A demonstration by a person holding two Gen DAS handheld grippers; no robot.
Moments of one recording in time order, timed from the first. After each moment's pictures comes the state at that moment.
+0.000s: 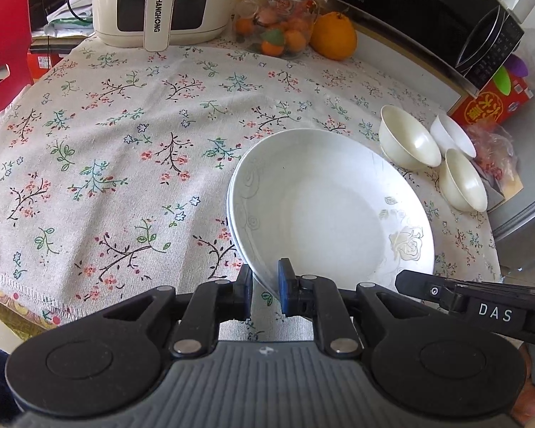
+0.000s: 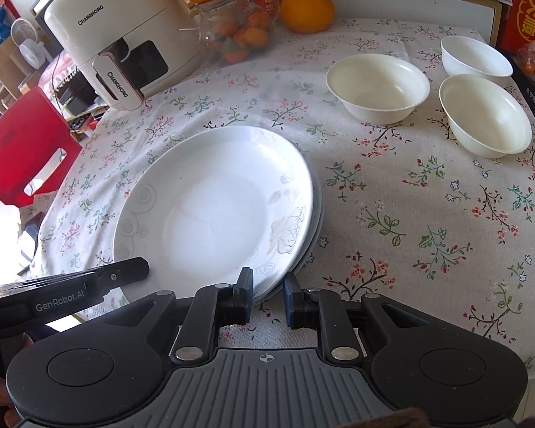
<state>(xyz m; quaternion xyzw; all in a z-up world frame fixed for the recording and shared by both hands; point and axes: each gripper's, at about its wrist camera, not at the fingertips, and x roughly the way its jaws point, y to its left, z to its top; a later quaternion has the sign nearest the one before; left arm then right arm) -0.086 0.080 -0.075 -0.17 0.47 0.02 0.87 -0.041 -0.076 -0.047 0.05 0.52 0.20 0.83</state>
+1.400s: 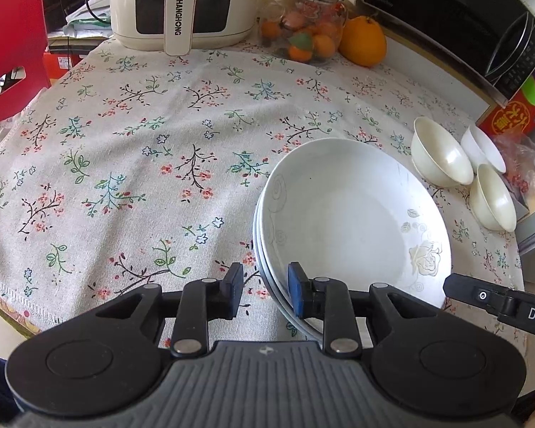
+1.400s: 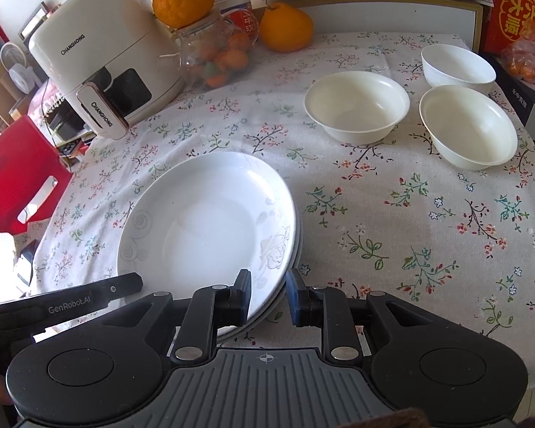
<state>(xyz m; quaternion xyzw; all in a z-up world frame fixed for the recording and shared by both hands) -0.064 0.091 -0.081 -0.17 0.47 0.07 0.86 -0.025 -0.096 -0.039 0.08 0.49 0.17 0.85</state>
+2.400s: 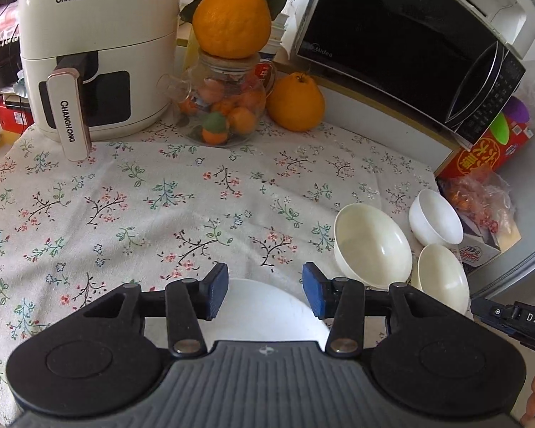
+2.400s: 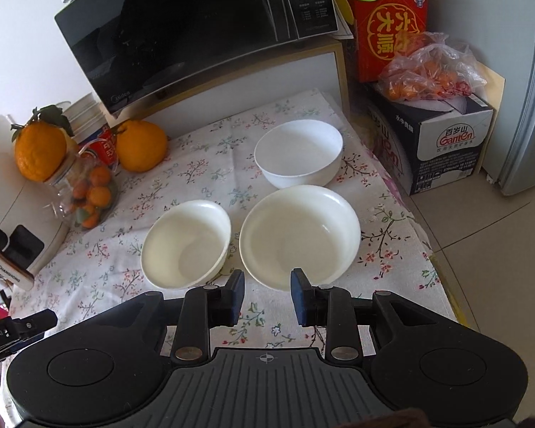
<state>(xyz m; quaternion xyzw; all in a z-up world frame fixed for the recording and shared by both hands) 0.036 0.035 -0.030 -0.16 0.42 0.02 0.89 0.056 -0.220 -0.013 0.16 0.43 0.01 0.89</state>
